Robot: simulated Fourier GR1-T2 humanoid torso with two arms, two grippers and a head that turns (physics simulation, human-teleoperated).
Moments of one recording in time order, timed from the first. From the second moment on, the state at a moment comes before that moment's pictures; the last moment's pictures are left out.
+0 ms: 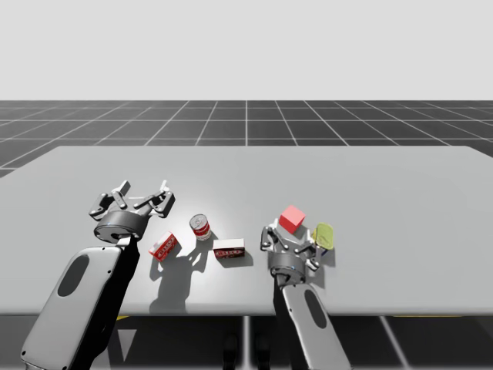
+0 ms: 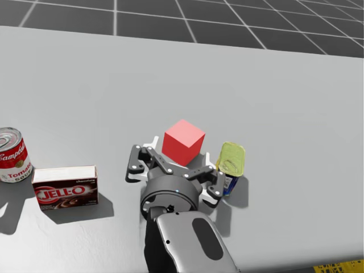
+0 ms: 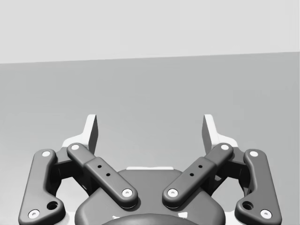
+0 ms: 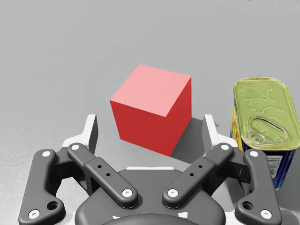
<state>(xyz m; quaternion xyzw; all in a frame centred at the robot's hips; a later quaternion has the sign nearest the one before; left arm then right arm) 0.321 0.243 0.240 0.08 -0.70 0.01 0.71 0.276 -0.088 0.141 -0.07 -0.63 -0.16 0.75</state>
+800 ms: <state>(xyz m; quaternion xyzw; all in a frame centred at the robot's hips) 0.321 0.244 0.242 0.08 -0.70 0.01 0.71 0.330 -0.103 0.122 -0.13 -0.60 -0.12 0.78</state>
